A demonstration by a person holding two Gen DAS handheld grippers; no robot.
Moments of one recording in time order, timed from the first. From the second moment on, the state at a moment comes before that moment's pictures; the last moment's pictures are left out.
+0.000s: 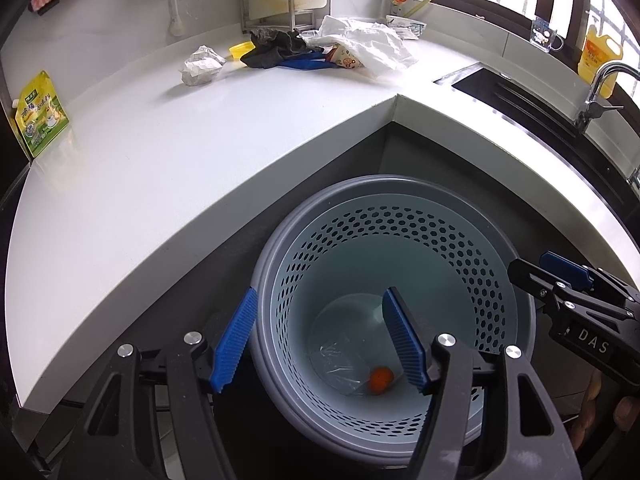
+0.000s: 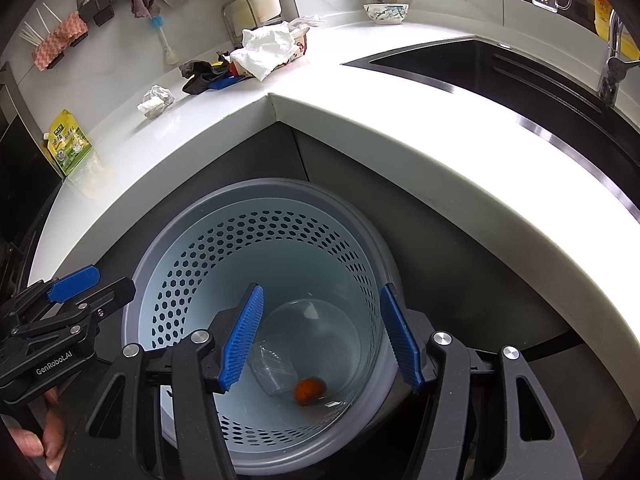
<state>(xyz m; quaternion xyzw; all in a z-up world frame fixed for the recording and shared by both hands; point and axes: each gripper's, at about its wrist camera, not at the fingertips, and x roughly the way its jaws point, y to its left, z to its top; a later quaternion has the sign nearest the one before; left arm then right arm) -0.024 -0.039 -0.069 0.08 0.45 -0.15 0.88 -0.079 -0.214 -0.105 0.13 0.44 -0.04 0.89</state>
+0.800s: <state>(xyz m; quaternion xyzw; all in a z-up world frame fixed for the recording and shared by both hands) 0.000 -0.032 -0.039 0.06 0.43 -0.17 0.88 -0.044 -0.210 -0.052 0.12 0.39 -0.01 0.91</state>
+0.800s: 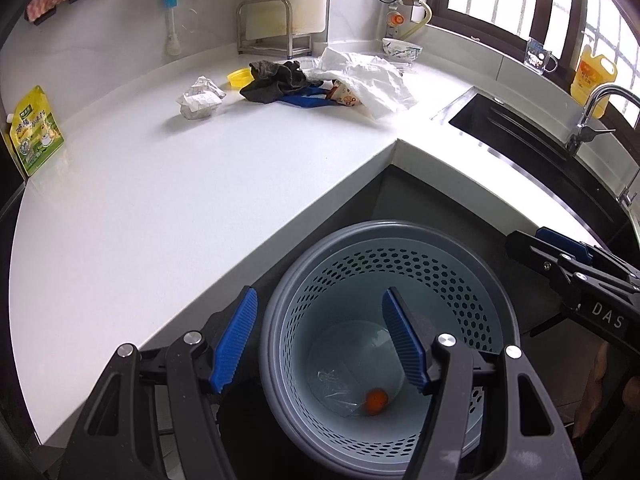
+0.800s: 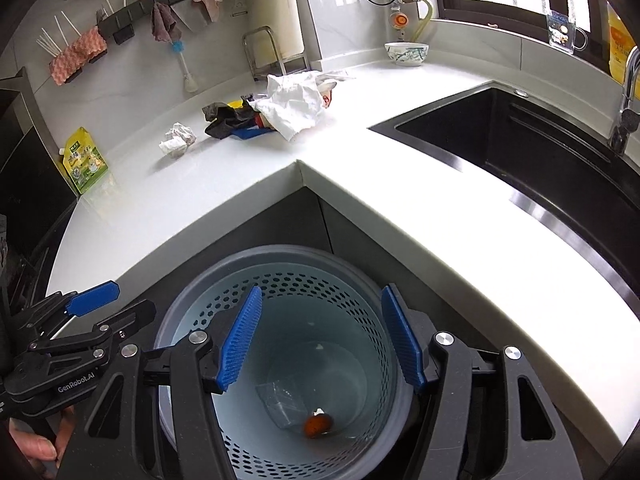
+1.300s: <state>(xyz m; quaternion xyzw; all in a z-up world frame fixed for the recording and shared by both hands) 0.054 -0.024 -0.004 0.04 0.40 -0.17 0.90 0.034 -0.221 -0.021 0.12 0.35 0.01 0.93</state>
